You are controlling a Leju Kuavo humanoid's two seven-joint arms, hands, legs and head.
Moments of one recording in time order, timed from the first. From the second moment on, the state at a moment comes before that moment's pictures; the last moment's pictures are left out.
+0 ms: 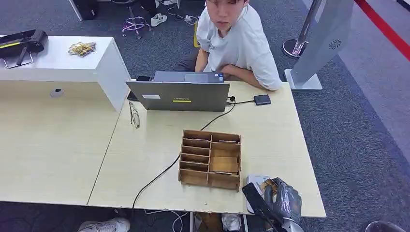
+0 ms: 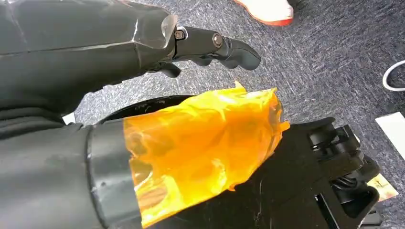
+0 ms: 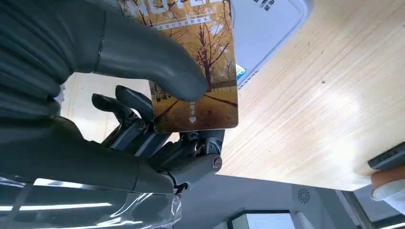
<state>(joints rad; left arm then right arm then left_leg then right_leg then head) -0.04 -0.16 -0.58 -0.16 0.03 0.48 0.14 0.16 0.02 0.11 -1.32 1.03 -0.42 0.14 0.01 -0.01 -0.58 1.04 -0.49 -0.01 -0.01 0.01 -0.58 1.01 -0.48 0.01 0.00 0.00</state>
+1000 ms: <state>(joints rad) -0.04 -0.16 -0.58 -0.16 0.04 0.48 0.13 0.23 0.02 0.13 -1.57 1.09 -0.55 0.06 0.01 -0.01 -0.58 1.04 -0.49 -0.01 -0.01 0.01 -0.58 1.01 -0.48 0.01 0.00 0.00</state>
